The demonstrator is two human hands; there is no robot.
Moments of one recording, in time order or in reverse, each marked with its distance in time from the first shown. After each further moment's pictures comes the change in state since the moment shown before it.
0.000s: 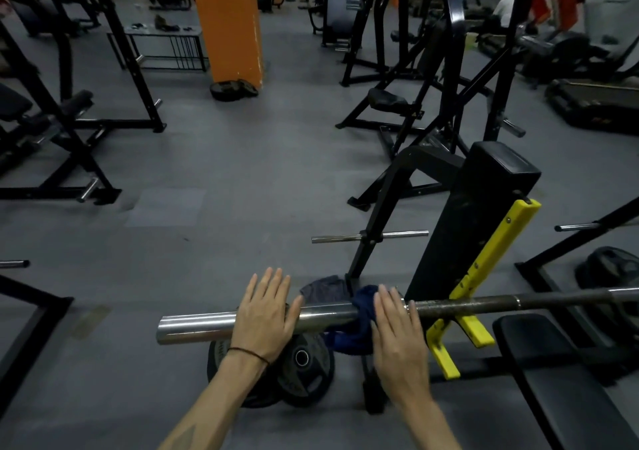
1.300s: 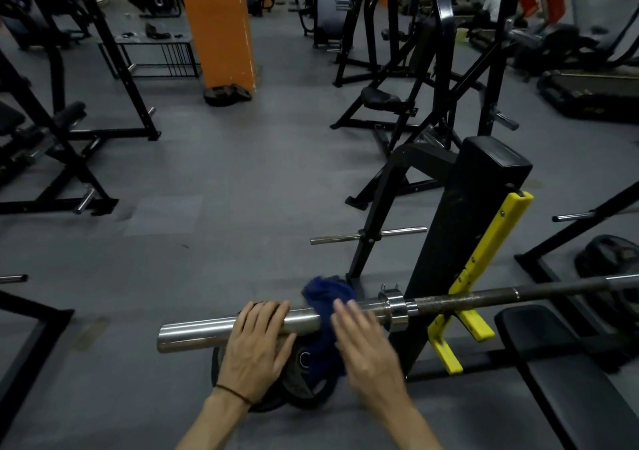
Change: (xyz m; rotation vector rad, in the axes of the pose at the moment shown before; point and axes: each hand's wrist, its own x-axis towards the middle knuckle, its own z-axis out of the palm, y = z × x) left_hand -0.043 -0.021 0.019 -0.001 0.267 0.228; right_hand -0.015 -0.028 0.015 0.056 -0.075 -0.247
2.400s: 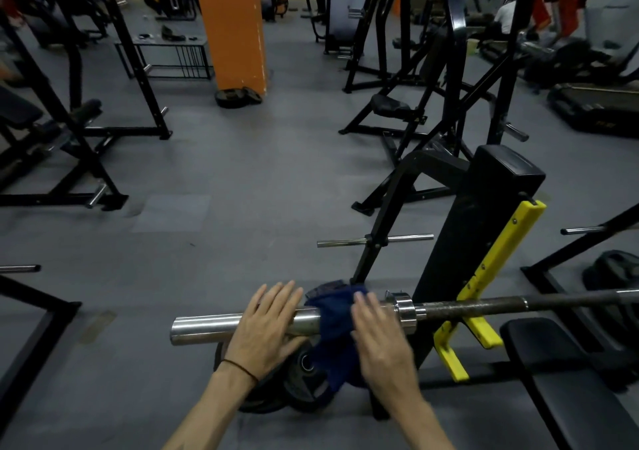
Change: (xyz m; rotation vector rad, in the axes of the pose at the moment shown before) left_hand 0.022 -0.016 -0.003 0.101 -0.039 0.153; right_hand 0.007 0.012 -0.002 -0.004 0.046 0.046
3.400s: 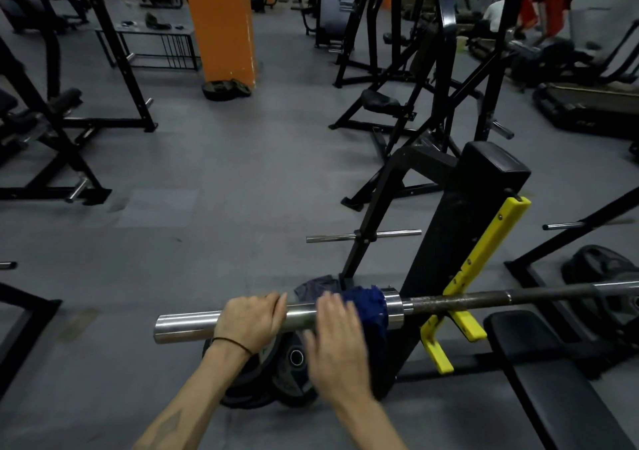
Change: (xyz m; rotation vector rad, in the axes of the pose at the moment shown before) left_hand 0.028 0.000 -0.006 0.034 0.102 -0.204; right_hand 0.018 -0.068 0.005 0.047 -0.054 0.192
